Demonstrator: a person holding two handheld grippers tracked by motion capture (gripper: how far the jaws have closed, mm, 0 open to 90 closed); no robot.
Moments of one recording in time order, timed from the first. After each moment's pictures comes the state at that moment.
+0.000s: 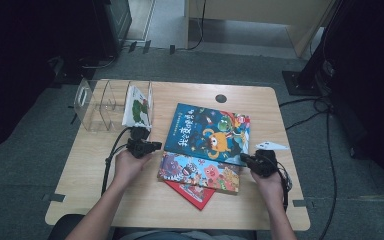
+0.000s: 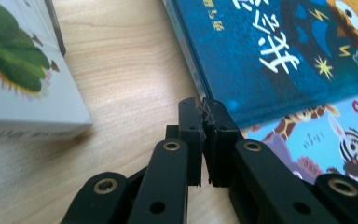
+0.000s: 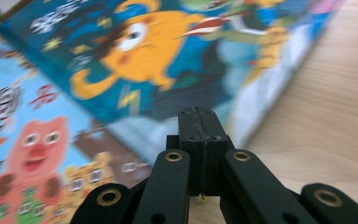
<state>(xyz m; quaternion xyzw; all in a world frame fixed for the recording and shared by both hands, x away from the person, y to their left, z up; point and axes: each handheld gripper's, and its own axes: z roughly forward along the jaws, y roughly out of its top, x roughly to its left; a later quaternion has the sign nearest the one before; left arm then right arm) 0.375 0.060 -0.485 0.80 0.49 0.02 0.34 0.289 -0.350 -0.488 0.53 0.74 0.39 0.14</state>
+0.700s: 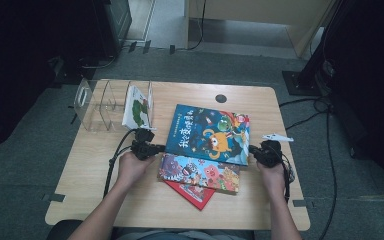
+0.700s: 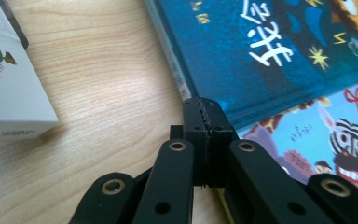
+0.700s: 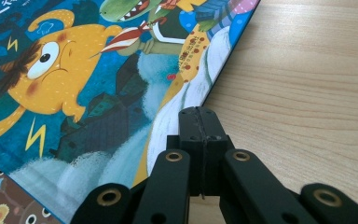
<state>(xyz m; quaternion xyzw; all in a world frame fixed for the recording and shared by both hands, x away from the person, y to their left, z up) 0.369 0.048 -0.488 0.81 0.48 0.01 0.33 0.321 -0.373 -0.499 0.59 0.71 0.36 0.17</state>
